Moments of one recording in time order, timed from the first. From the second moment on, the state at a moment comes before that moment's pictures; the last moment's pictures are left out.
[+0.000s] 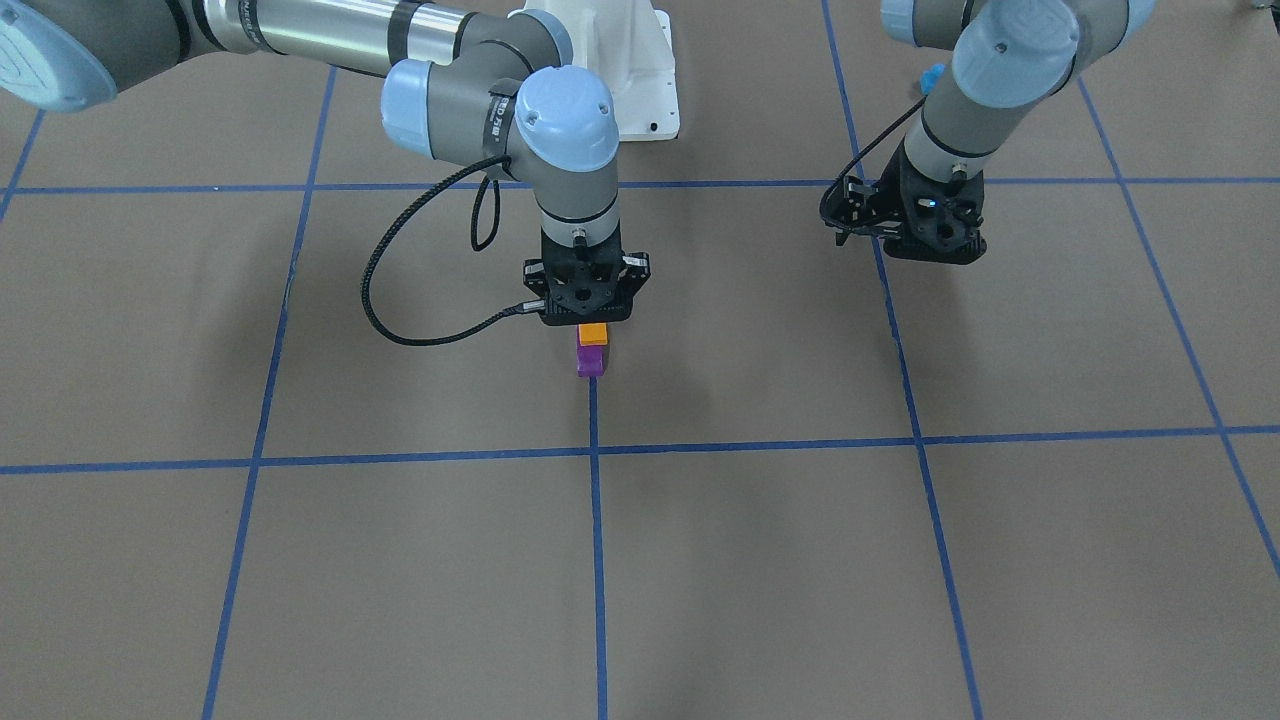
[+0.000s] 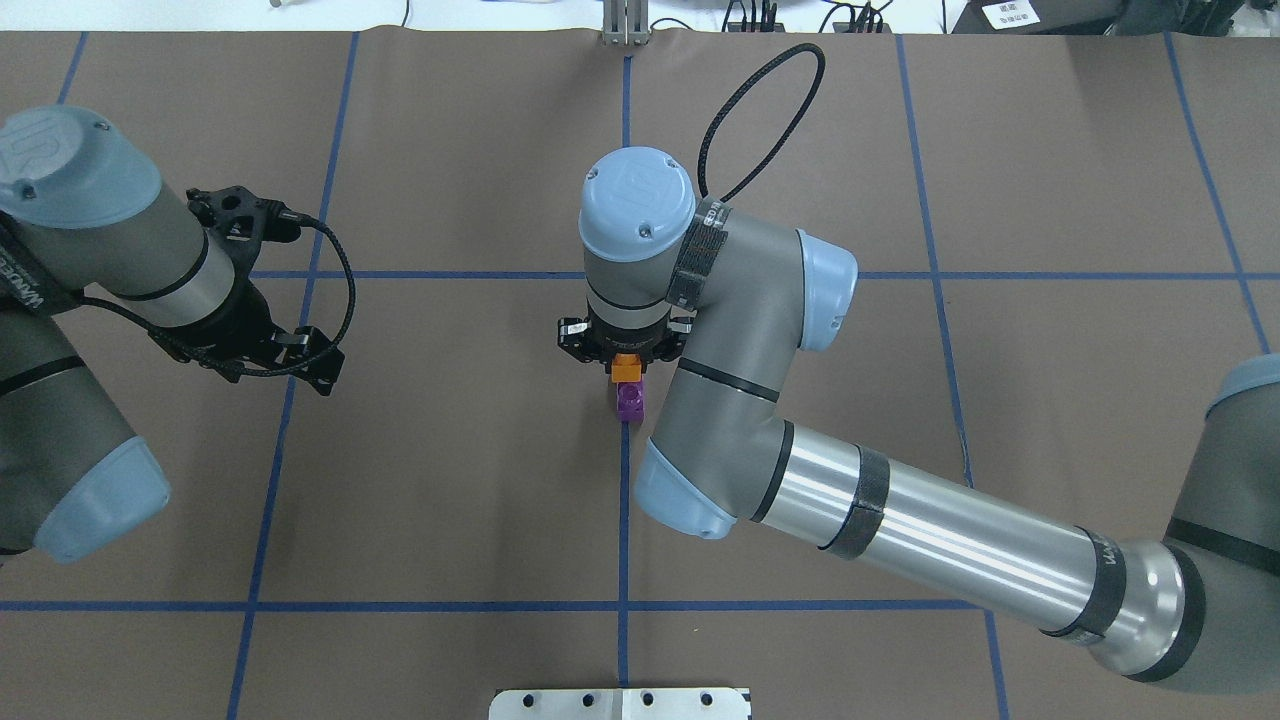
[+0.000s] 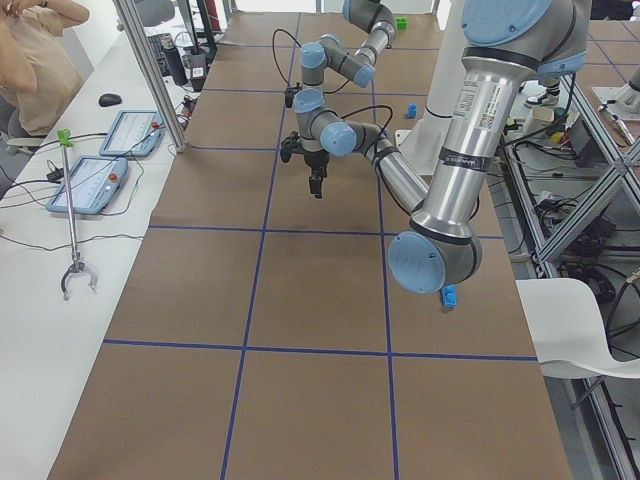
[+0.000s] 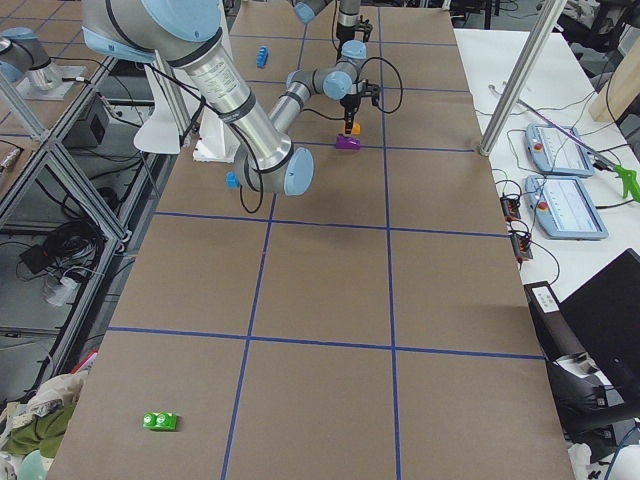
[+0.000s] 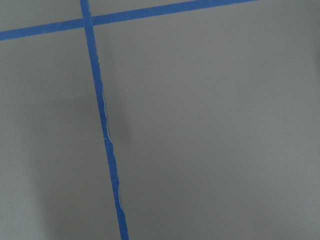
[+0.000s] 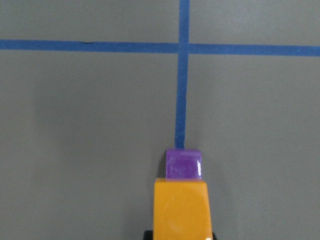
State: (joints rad) left arm -0.76 -1.87 -2.00 -1.41 -2.14 -0.80; right arm 0.52 -0.69 1.47 -1.61 1.94 1.17
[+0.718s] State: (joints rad) left arm -0.76 -1.87 -2.00 -1.41 -2.14 -0.80; right arm 0.50 -0.70 1.47 -1.62 1.92 1.19
